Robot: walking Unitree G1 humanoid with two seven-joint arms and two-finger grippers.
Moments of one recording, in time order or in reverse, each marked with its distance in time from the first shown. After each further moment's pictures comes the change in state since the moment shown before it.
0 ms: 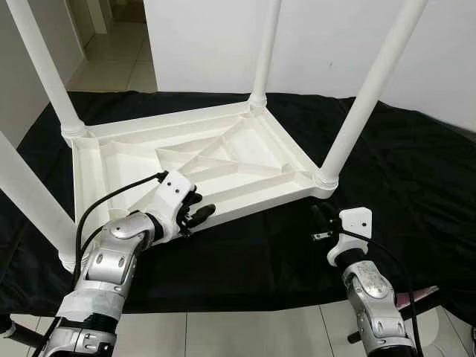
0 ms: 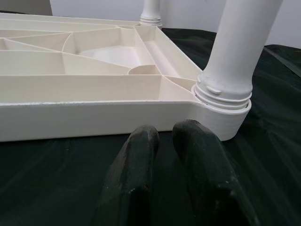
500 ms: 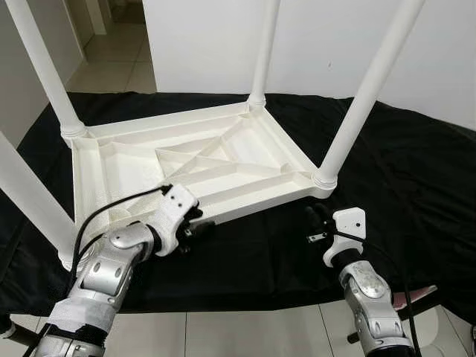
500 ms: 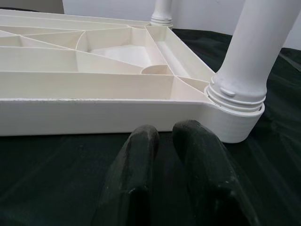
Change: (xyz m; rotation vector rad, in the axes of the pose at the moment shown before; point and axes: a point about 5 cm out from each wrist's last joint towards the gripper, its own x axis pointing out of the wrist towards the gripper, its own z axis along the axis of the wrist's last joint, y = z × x) left arm -0.001 -0.015 -0.021 0.066 0.130 -0.084; right arm 0.001 0.004 0.000 -0.012 0.004 0.034
